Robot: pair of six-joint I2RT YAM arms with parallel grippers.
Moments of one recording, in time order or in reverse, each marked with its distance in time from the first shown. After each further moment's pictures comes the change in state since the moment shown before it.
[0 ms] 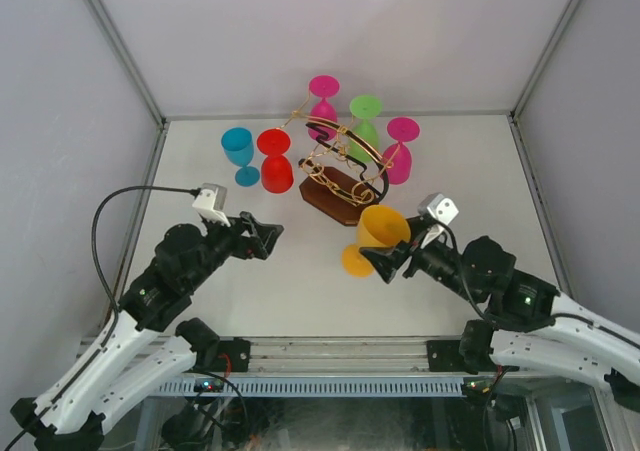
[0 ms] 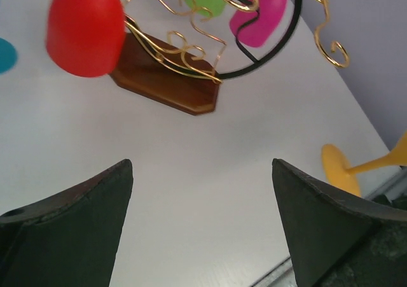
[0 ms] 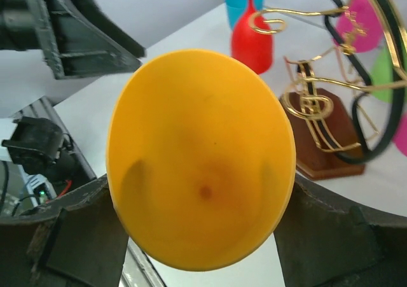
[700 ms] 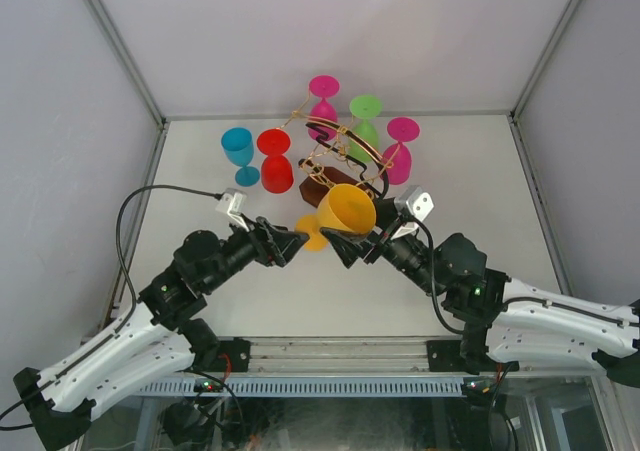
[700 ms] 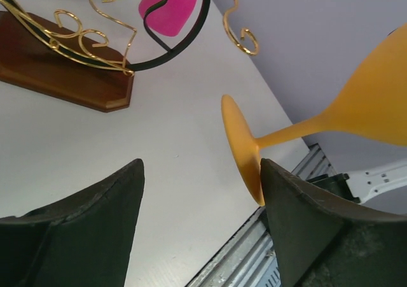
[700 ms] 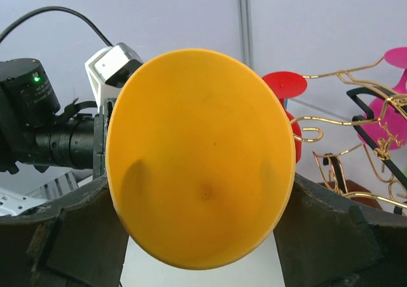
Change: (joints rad) left arm -0.175 0.052 -0.105 0.249 0.052 -0.206; right arm 0.146 0.261 -0.011 0.582 0.095 -0.089
